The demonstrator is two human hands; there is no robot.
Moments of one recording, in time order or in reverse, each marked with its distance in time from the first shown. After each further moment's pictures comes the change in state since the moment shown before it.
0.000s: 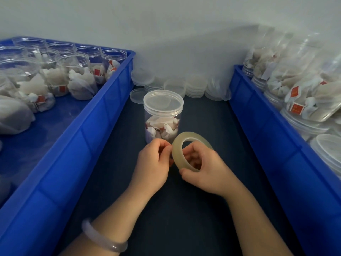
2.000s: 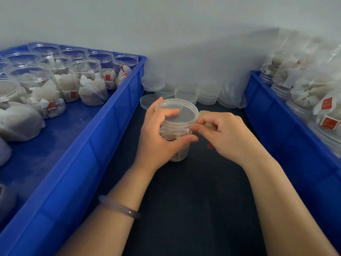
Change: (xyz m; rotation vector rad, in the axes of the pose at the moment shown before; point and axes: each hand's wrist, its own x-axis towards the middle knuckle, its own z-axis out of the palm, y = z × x) left_hand 0.067 0.003 -0.020 -0.022 0.157 0.427; right_hand 0.061 -0.047 -0.041 -0.423 0.154 -0.073
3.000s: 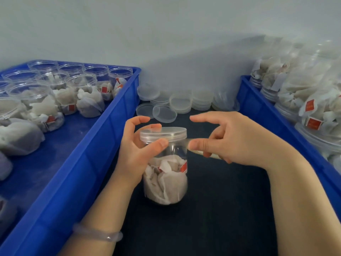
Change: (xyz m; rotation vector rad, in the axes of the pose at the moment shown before) left_hand -0.011 0.015 -0.027 -0.471 -0.023 -0.344; right_hand -0.028 -0.022 -0.046 0.095 -0.230 0.027
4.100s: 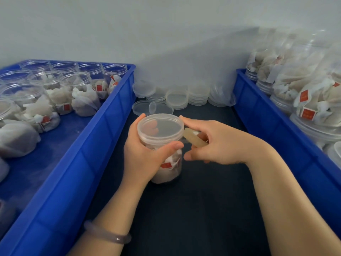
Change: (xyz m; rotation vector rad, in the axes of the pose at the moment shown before) left_hand -0.008 -0.011 0.019 0.335 0.159 0.112; right_hand 0.019 0.015 0.016 0.000 -0.211 -0.077
